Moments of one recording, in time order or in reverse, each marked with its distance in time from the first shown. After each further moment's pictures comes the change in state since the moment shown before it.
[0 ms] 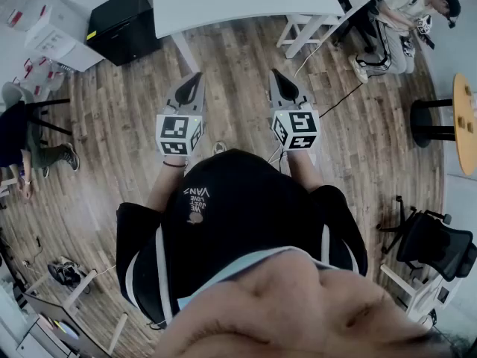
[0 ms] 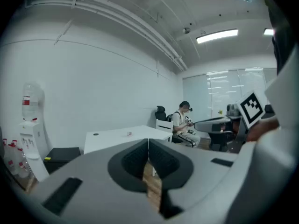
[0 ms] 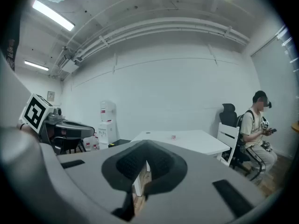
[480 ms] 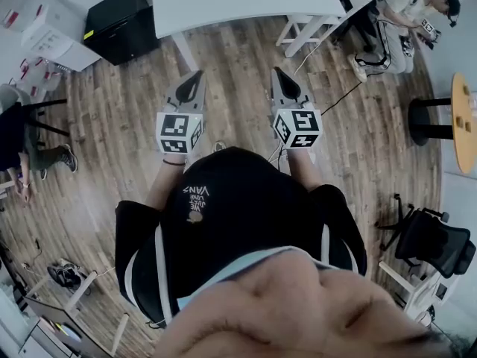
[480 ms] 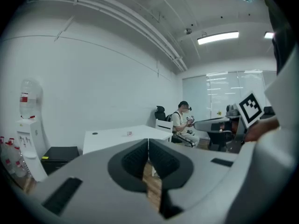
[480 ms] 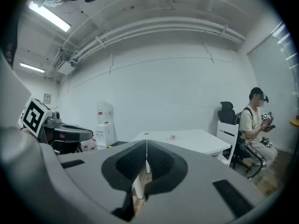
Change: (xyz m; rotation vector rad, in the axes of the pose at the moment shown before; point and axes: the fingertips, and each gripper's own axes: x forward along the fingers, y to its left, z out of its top) left arm 0.011 0.024 -0.003 -0.010 -0.003 -0.021; right arm 0.023 0.003 0.002 0.036 -0.014 -0.026
